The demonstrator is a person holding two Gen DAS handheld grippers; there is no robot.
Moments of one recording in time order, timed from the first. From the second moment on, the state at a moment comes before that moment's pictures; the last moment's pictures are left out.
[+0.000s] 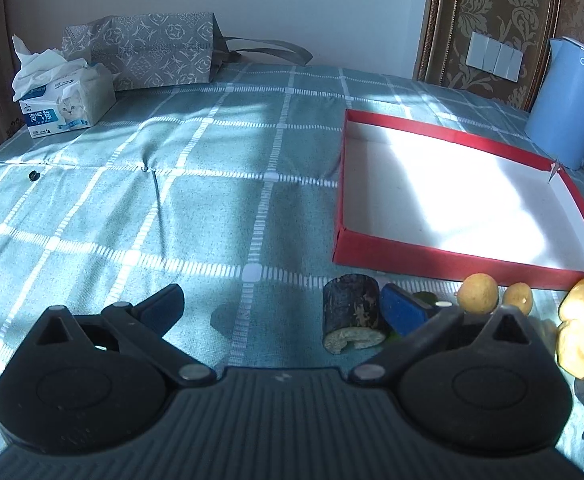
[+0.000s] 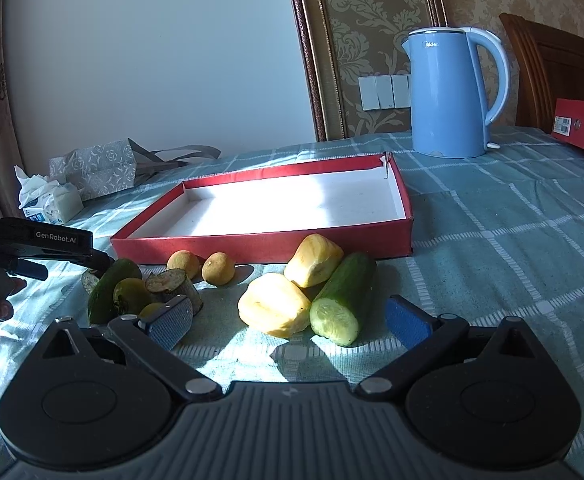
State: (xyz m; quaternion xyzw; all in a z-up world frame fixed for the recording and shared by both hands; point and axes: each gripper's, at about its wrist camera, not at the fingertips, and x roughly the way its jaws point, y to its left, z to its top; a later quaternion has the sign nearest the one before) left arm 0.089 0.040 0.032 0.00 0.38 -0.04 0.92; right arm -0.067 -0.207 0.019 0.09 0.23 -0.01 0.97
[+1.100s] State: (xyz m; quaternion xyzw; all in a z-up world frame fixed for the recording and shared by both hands) left arm 0.097 0.031 0.023 -0.01 0.40 -0.07 0.91; right arm -0.066 -0.208 0.018 0.09 0.23 -0.01 0.97
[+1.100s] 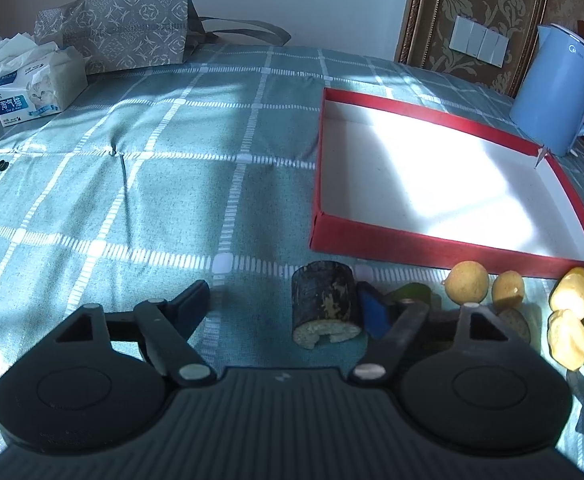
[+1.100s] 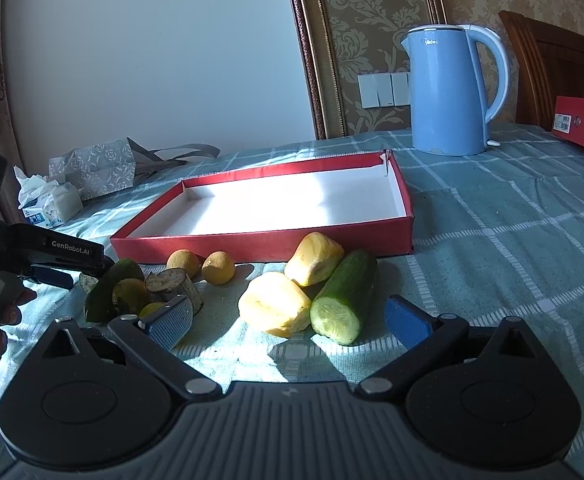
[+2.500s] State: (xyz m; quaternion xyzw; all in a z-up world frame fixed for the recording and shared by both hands) left arm 0.072 0.065 0.040 -0.07 0.36 -0.09 0.93; right arm -0.090 -0.205 0.028 0.00 0.18 -0.03 0.98
